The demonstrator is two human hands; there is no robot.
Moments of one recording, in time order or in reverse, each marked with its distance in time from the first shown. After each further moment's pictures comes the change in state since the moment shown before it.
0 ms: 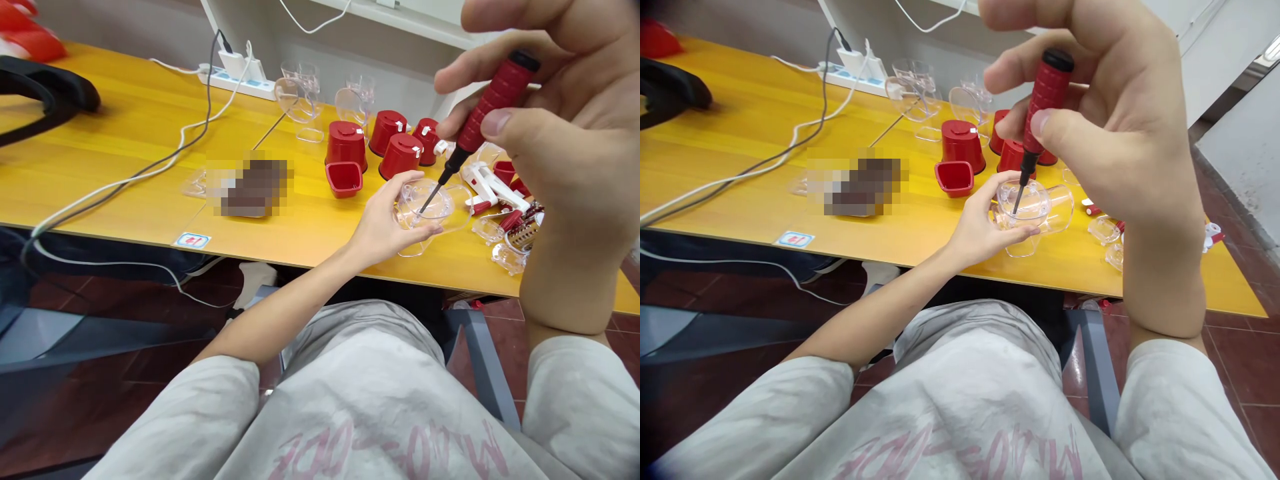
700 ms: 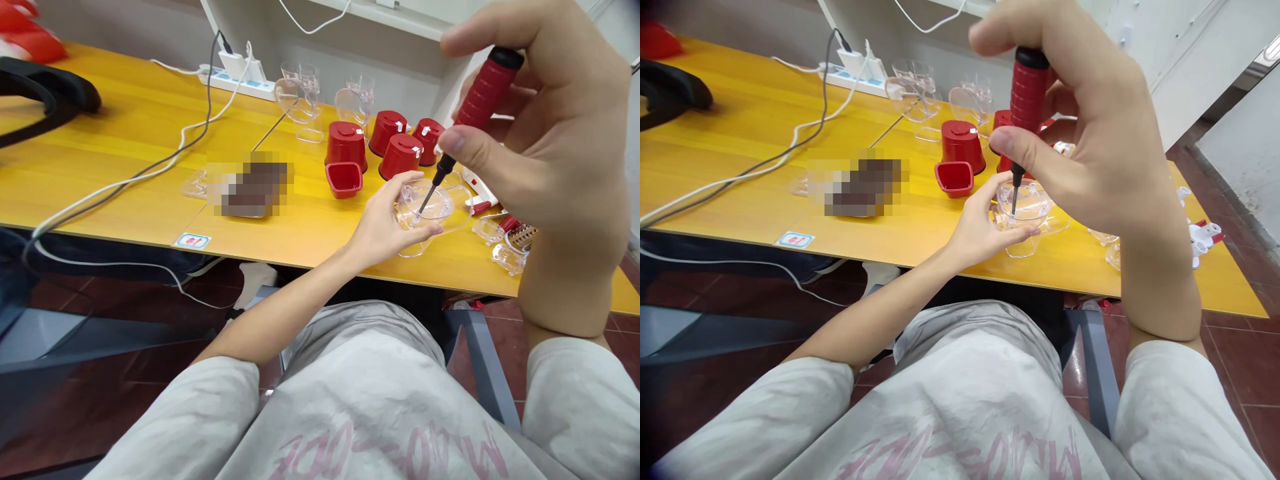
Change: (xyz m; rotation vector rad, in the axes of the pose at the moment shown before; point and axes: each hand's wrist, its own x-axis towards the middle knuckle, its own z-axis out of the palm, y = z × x) left_hand -0.001 -0.001 0.001 -0.017 0.012 -0.019; right_hand -0.002 0.002 0.003 -0.258 0.020 -0.041
